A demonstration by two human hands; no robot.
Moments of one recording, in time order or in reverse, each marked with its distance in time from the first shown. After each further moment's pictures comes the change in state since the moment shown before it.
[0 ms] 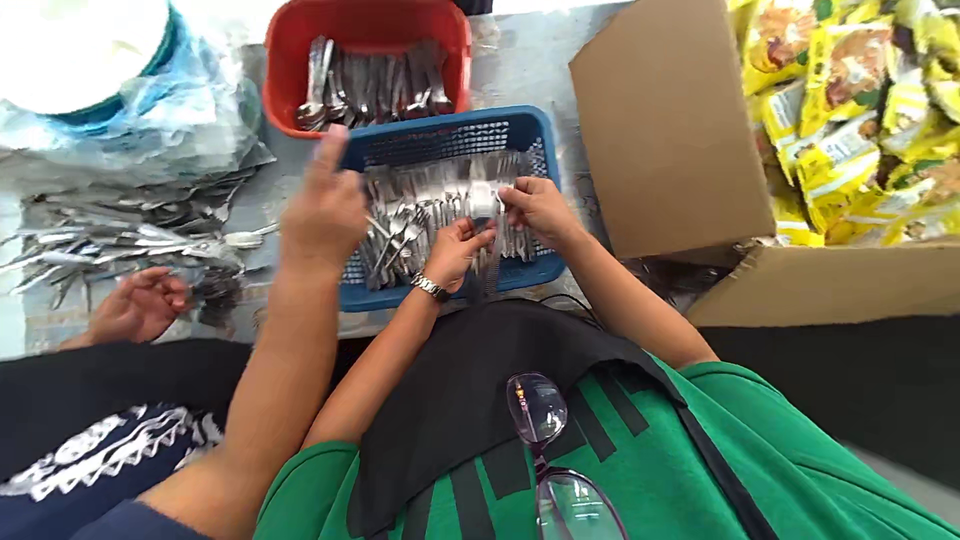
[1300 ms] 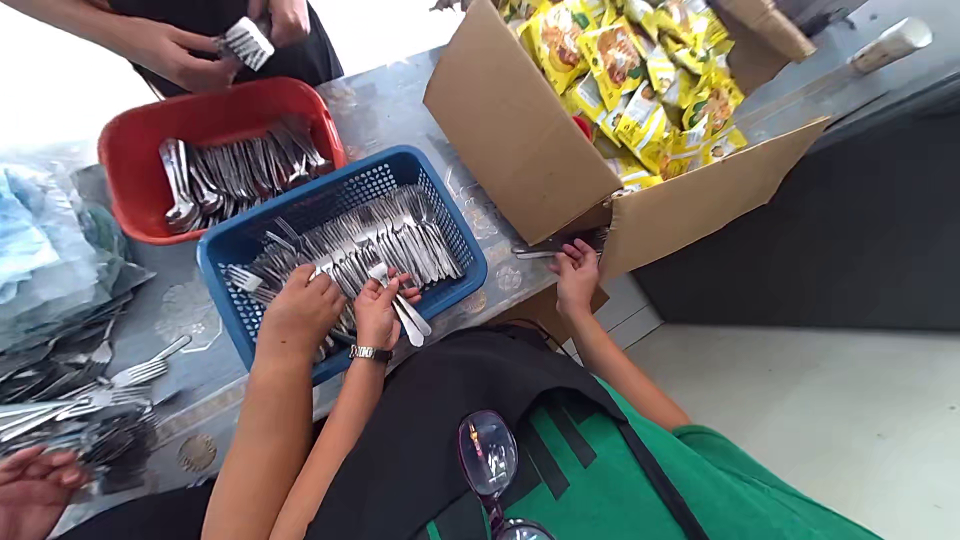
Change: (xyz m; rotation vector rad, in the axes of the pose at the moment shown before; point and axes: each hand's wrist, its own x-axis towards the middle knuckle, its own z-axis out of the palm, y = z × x) left_hand -0.003 -0.034 -0.012 -0.200 0.091 -0.007; right_hand -0.147 0.125 -0.083 0.137 1.127 -0.122
